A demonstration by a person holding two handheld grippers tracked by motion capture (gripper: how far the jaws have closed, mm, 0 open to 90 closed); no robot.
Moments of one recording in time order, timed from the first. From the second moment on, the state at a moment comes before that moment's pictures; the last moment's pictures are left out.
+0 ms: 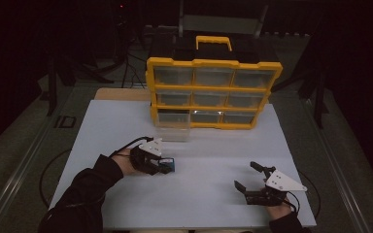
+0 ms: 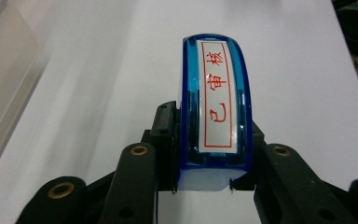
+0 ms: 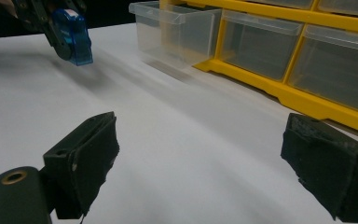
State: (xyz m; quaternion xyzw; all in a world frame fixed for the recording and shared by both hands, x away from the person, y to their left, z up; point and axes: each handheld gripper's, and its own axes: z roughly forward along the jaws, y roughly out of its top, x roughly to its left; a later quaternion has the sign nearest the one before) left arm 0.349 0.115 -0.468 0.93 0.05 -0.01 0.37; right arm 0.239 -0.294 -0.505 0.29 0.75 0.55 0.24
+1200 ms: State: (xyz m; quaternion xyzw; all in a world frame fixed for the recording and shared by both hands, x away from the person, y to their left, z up) left arm 0.367 0.118 -0.377 0.92 0.06 0.00 0.40; right arm 0.239 -0.294 -0.505 0.29 0.74 0.55 0.24
